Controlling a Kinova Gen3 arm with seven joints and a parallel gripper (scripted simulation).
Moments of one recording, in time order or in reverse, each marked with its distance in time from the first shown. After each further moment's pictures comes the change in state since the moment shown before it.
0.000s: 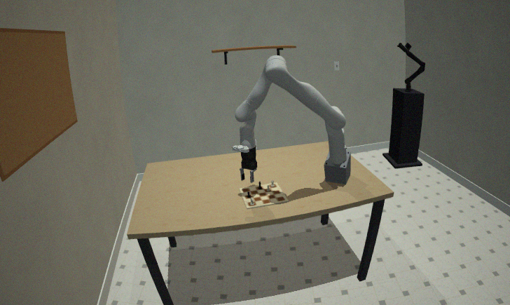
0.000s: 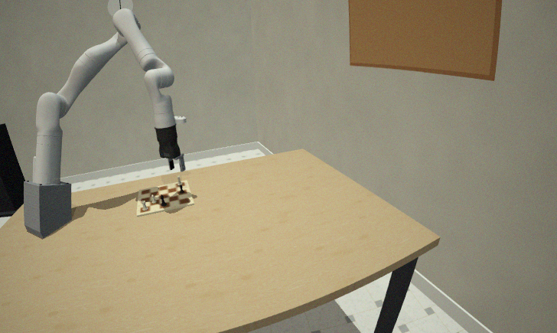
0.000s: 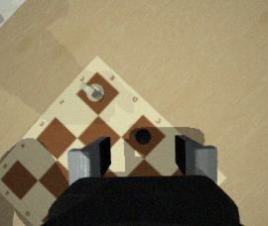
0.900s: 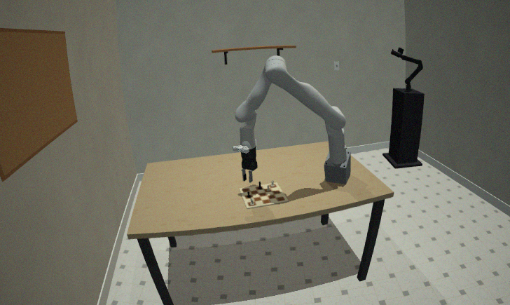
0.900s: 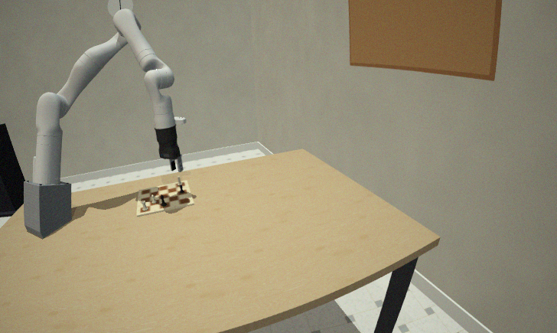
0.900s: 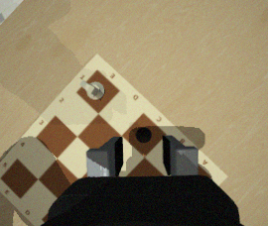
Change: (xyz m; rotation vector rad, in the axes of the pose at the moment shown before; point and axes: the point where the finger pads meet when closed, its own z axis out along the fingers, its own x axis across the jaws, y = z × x) arm 0.000 0.002 0.002 -0.003 -0.003 0.000
